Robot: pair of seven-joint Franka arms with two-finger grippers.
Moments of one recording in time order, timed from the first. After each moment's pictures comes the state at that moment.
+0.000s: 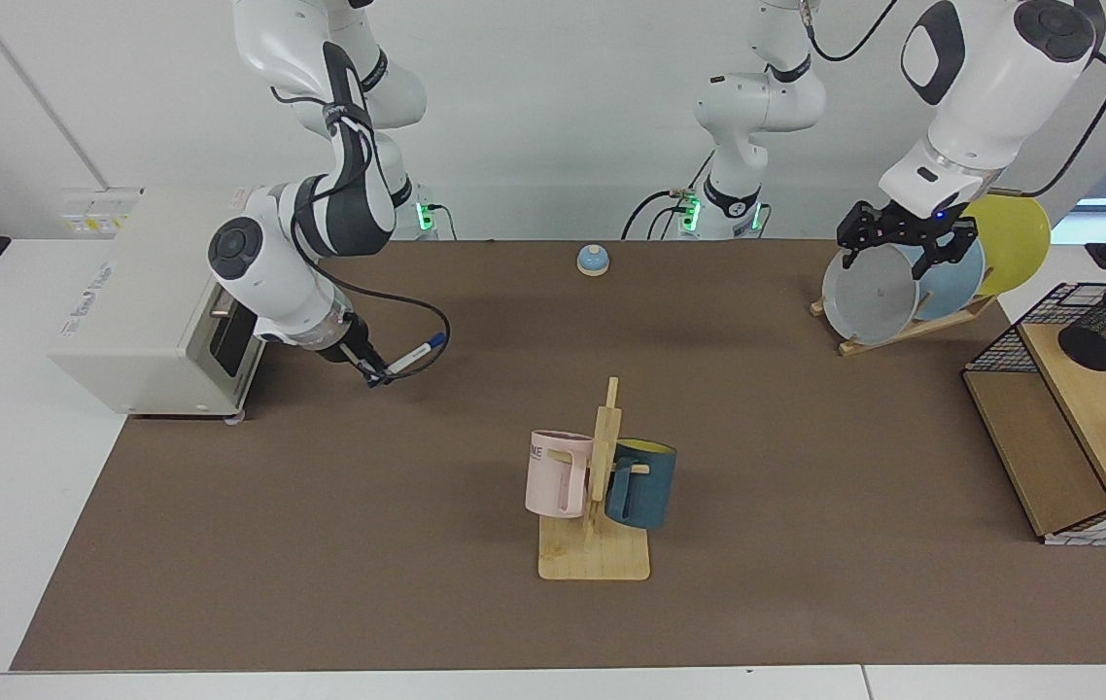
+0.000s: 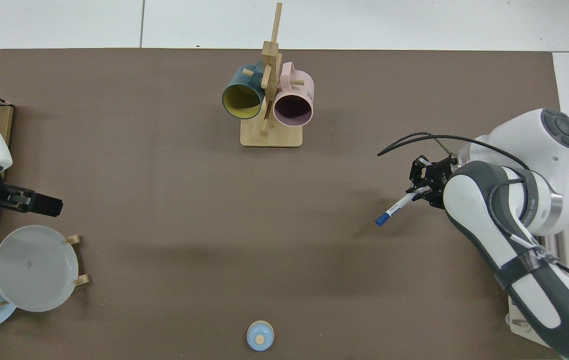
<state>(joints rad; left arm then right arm) -0.05 -0.09 0.04 -1.79 0.01 1.65 0.29 0.11 0.17 -0.04 -1.96 0.30 1.99 0.89</state>
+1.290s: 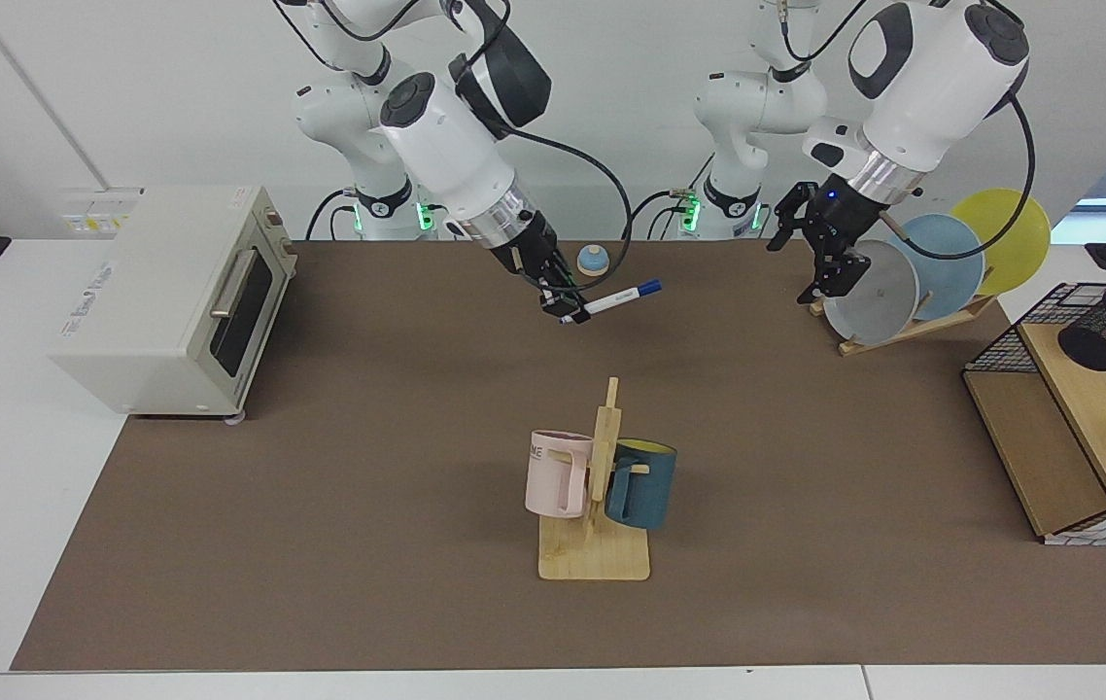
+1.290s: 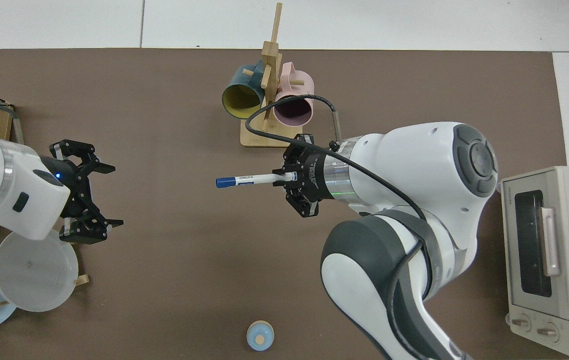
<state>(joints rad) -0.18 -0.12 0.05 -1.86 -0.27 1.76 1.31 0.51 0.13 -0.02 -1.77 0.54 2.21 1.72</state>
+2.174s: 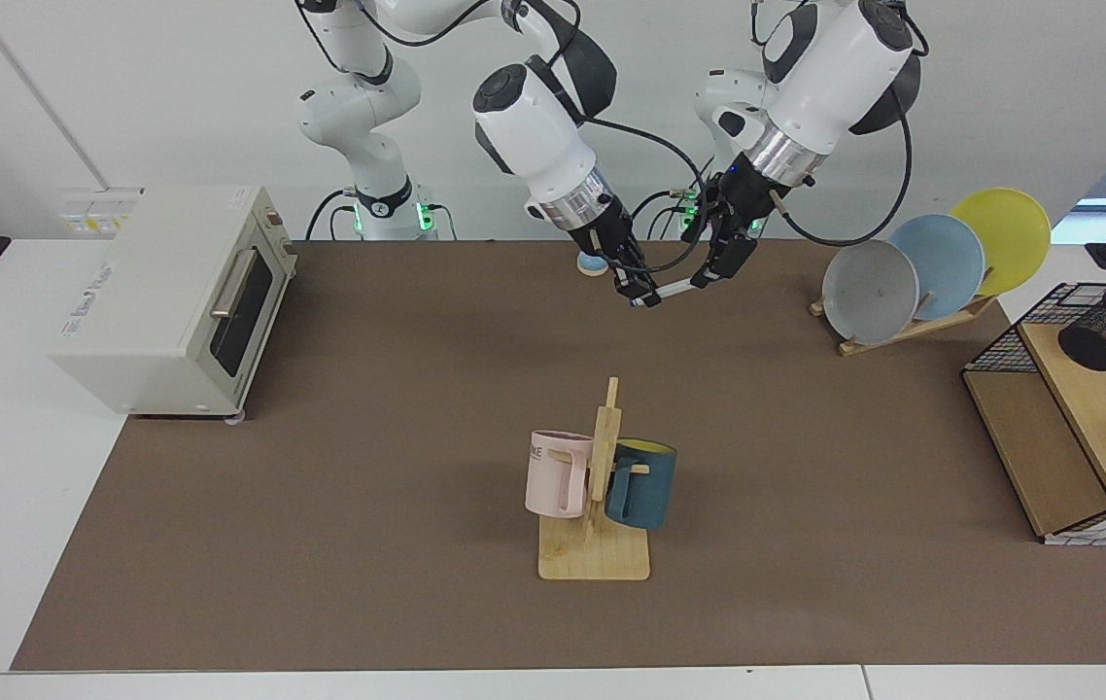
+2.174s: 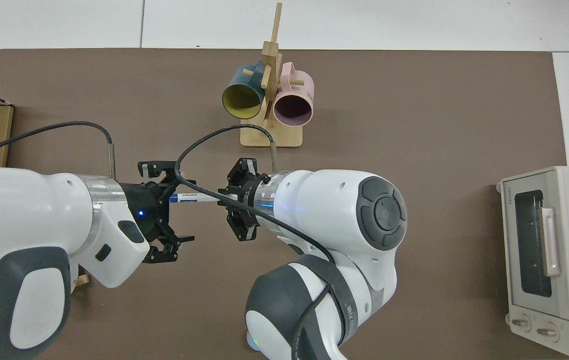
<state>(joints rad) -0.31 -0.21 -0.02 -2.01 -0.41 1.99 1.47 0.68 0.18 -0.02 -1.77 0.54 2.39 1.90</state>
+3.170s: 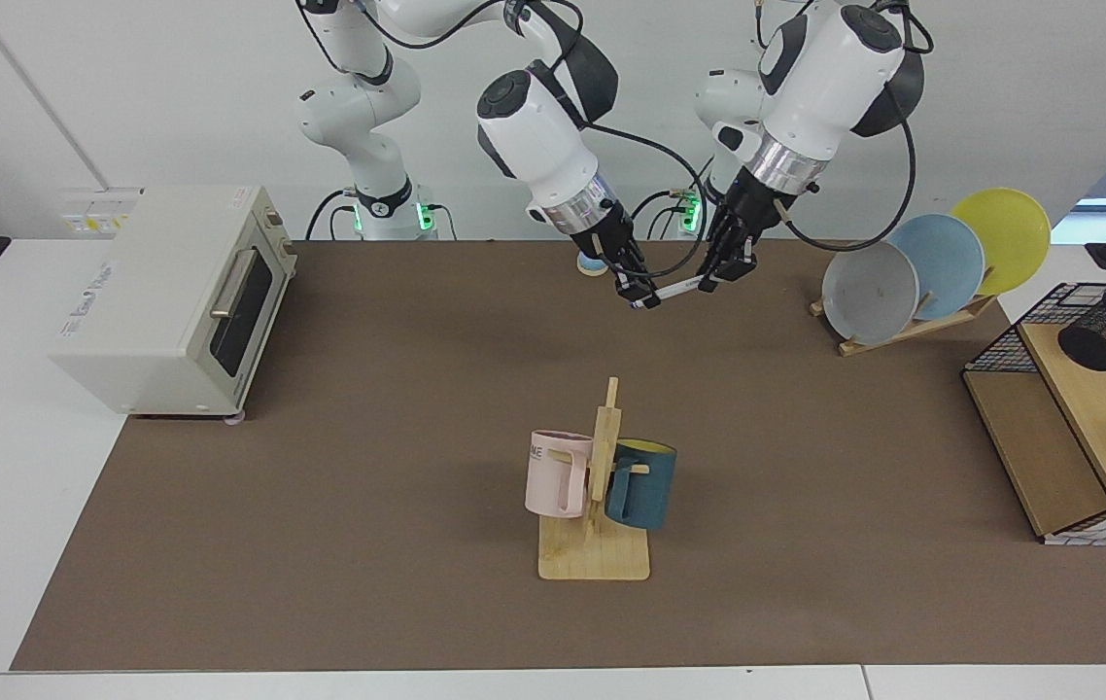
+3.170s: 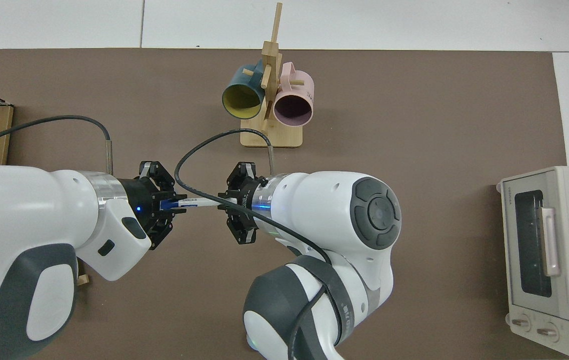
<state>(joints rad) -0.30 -0.19 -0.02 -2.02 -0.29 2.02 1.47 0.68 0.18 -0.02 -1.78 0.54 2.37 1.90</state>
